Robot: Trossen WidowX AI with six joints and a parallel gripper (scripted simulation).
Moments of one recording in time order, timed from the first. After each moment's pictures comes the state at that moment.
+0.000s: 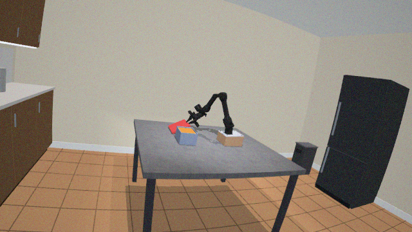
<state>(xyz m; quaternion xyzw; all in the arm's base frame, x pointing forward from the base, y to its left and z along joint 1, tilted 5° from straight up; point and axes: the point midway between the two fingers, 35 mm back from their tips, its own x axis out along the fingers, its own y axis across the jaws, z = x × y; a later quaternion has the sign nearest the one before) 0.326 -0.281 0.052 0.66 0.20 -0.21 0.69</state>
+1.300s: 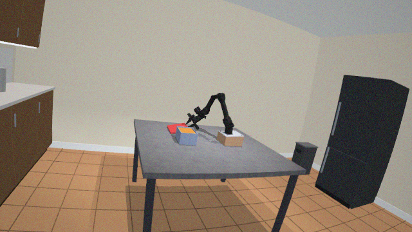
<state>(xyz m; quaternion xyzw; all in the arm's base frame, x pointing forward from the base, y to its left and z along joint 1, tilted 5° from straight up) 0.328 -0.279 0.026 0.67 0.21 -0.21 0.68</state>
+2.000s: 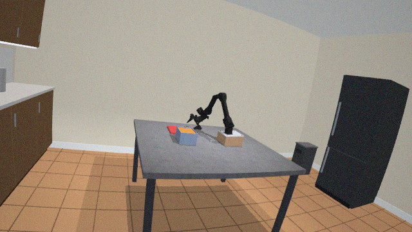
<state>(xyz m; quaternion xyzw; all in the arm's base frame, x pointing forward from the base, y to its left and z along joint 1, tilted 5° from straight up) 0.298 -0.280 0.021 0.67 0.21 -0.22 0.68</state>
